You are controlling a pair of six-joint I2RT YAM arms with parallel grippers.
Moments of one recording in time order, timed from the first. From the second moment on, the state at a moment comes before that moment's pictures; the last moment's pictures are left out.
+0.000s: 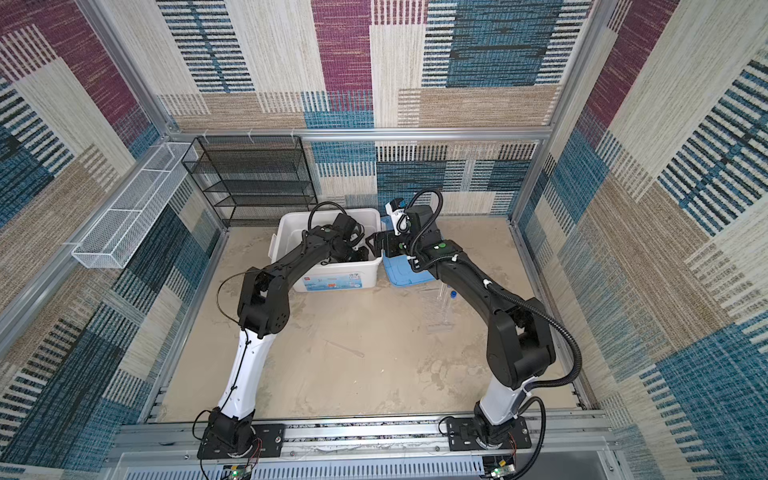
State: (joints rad) left arm -0.45 2.43 2.15 -0.87 0.41 -0.53; right arm 0.41 1.71 1.42 -0.23 -0.31 0.22
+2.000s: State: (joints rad) left arm -0.45 1.62 1.61 -0.79 0.27 -0.51; right arm 0.42 1.33 1.20 -0.19 -0.31 0.12
